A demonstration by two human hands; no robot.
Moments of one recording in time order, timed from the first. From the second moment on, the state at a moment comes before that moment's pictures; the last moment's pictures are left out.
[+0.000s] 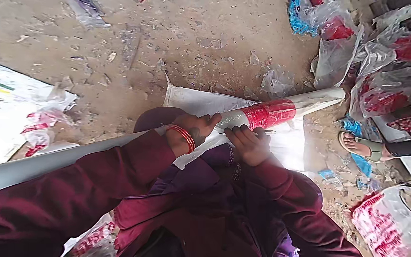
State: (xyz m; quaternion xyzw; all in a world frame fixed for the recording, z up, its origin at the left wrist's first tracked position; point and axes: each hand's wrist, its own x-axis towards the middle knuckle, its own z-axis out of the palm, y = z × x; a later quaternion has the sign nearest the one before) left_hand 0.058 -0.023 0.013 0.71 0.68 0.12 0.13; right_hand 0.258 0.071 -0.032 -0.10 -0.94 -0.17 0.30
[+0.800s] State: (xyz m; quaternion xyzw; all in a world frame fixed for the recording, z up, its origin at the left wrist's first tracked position) left_hand 0.042 -0.011 0.010 0.80 0.59 0.04 0.10; right_hand 0.264 0.047 -0.045 -0.11 -0.96 0.01 0.25
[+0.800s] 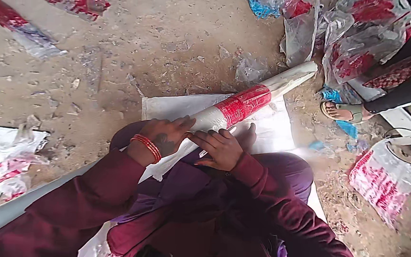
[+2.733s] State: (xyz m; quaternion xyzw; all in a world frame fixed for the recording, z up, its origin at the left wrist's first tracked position) left_hand 0.013 -0.014 0.098 0.81 0.52 -0.15 0.23; right_hand 0.212 0.014 -0.037 -0.16 -0.90 -0.07 0.40
